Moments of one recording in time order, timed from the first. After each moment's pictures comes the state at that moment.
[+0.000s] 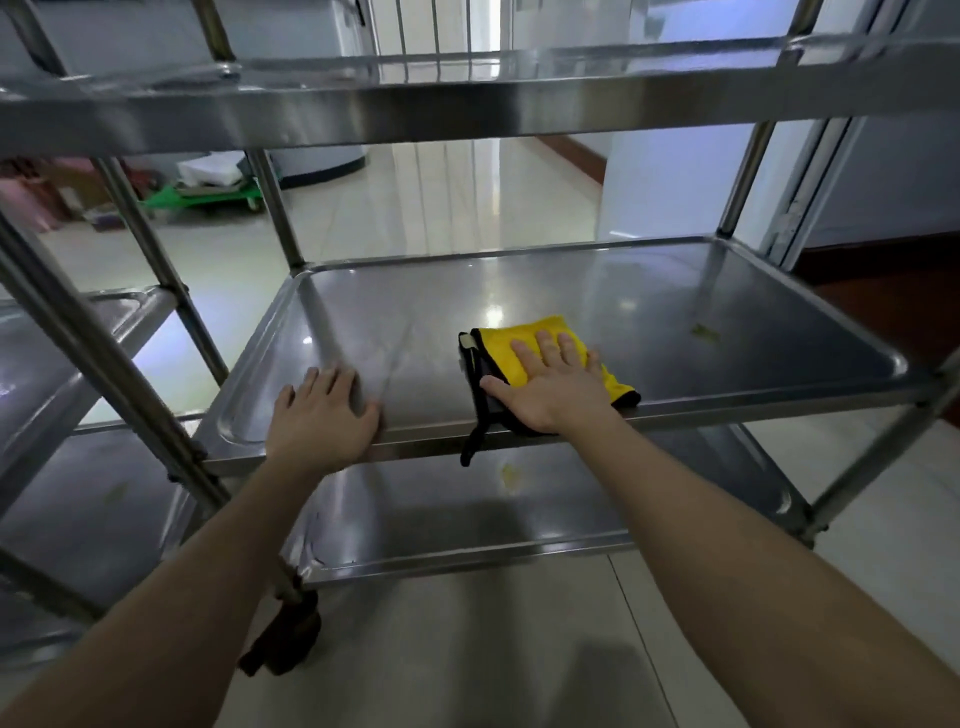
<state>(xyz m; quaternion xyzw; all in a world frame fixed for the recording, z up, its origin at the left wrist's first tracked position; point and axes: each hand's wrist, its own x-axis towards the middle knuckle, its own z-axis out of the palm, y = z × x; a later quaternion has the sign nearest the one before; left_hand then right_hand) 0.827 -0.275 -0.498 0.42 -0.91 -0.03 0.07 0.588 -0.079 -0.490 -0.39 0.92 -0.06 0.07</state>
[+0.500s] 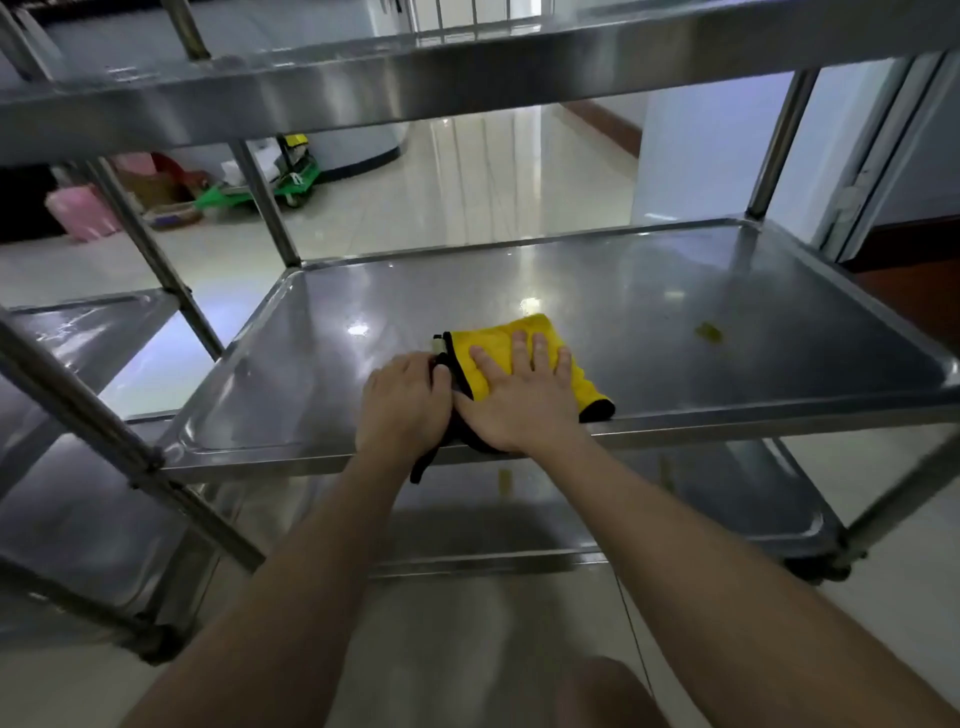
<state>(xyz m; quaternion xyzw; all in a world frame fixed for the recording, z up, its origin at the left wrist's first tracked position) 0.706 -0.190 -0.489 0.39 -0.90 -0.10 0.18 0.584 -0.084 -0.498 -0.45 0.89 -0.09 0.04</state>
